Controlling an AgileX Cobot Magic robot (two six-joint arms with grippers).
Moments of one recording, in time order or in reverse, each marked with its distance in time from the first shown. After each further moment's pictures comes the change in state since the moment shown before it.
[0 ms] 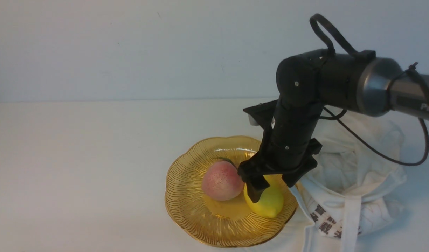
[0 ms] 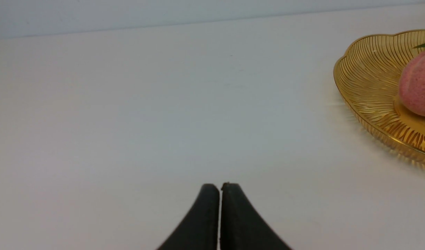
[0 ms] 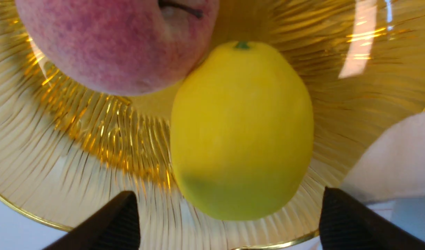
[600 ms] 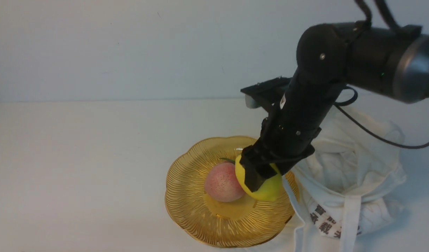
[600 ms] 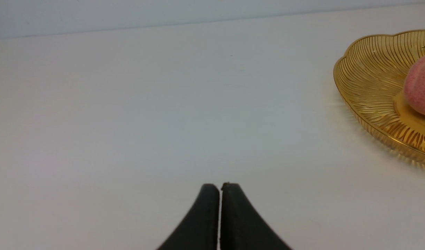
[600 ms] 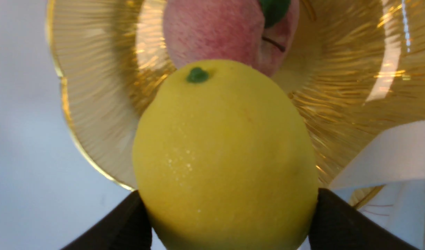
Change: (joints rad) right arm -0.008 -0.078 0.000 0.074 0.013 -0.168; left arm 0.000 0.000 0.000 0.000 0.000 0.000
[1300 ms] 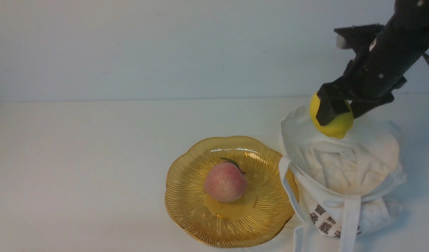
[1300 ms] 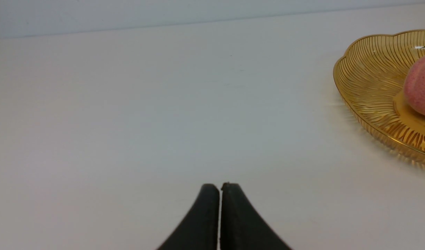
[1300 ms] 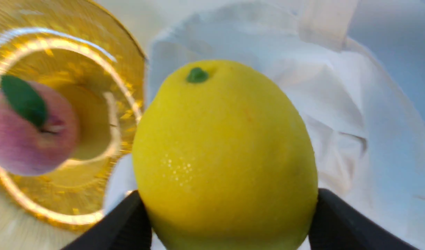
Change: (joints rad) right arm -0.339 -0.097 -0.088 0.001 -0.005 -0.034; left arm 0.000 0.000 0.000 0.000 0.000 0.000
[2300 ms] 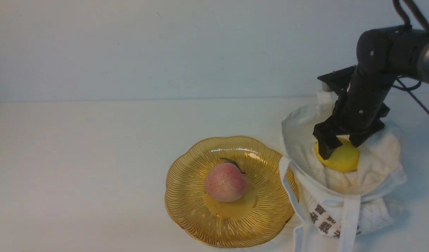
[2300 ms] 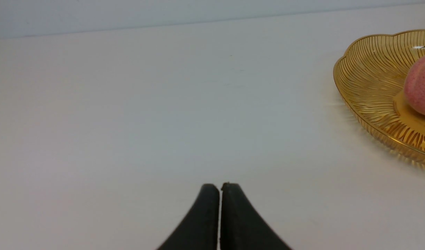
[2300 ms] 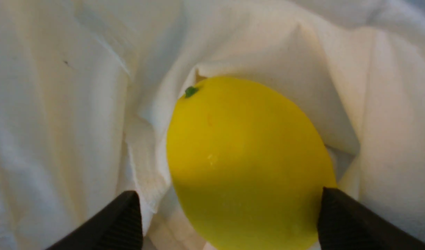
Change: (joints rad) right arm -0.009 0.275 0.006 -0.195 -0.059 -0.025; left arm 0.000 0.000 0.000 0.000 0.000 0.000
